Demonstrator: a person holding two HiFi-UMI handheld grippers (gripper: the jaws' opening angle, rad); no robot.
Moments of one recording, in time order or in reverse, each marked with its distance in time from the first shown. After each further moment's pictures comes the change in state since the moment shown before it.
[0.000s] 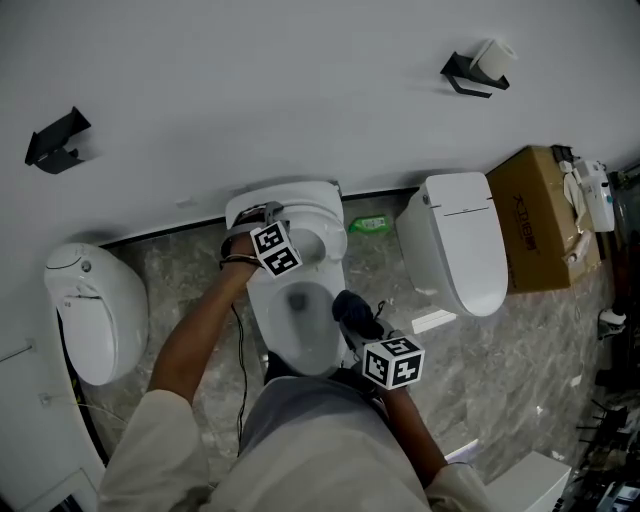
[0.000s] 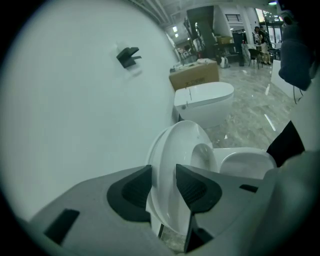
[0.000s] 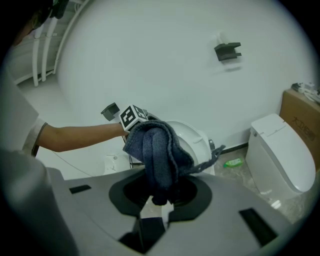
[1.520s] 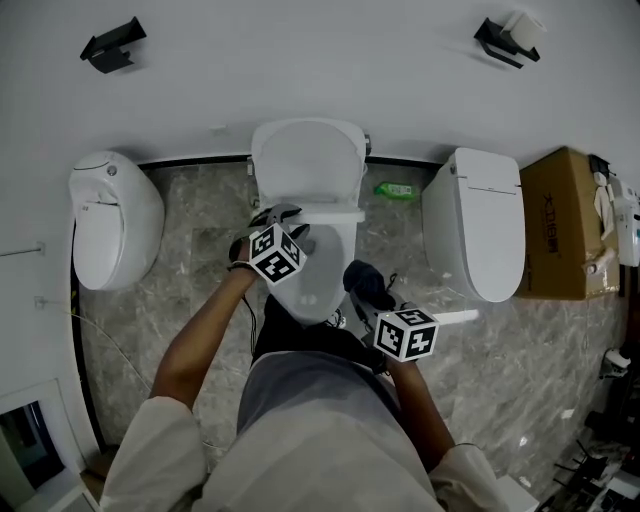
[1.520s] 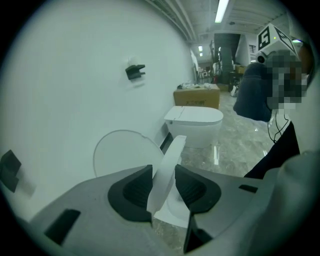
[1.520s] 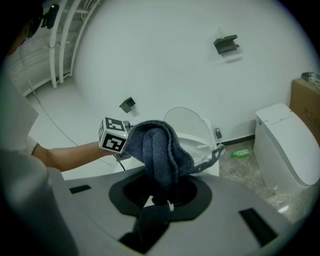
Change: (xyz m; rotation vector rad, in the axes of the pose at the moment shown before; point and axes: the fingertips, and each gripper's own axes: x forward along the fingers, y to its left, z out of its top) left arm -0.124 -0.200 0.020 -0.326 -0.115 -0.064; right arm -0.091 -0.020 -0.095 -0.045 0.068 0.168
